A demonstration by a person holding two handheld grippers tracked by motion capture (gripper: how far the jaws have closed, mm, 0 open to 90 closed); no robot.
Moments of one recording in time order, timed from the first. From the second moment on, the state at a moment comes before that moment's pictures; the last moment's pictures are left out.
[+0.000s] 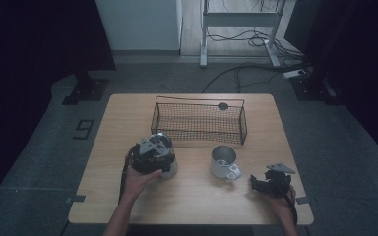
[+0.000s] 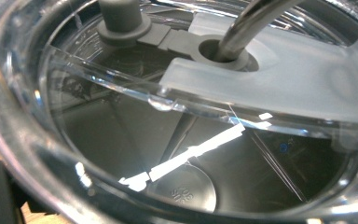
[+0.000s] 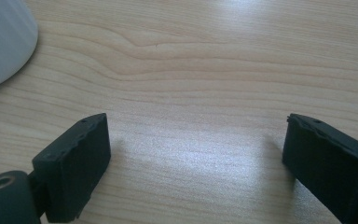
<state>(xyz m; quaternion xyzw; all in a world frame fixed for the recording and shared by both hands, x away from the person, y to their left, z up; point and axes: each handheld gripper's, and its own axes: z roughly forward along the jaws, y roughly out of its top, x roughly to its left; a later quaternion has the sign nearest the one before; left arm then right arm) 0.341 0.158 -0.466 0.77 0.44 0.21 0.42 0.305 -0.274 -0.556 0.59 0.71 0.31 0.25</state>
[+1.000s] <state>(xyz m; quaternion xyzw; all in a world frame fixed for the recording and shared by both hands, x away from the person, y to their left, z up) 0.337 0.159 -0.438 0.76 0.43 0.22 0.43 0.305 -0.274 -0.556 0.59 0.71 0.31 0.25</state>
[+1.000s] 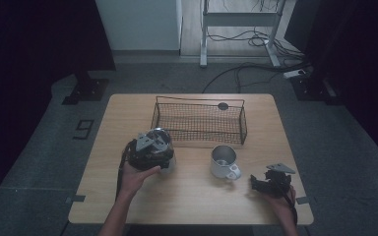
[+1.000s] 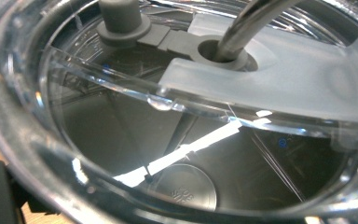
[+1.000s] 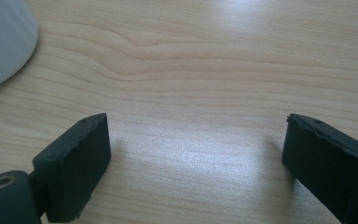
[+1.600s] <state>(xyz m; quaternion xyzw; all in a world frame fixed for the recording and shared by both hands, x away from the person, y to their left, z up) 0.341 0.155 -0.425 0.76 0.43 0.23 0.43 0.305 -0.274 -0.556 0.59 0.70 0.31 0.25</state>
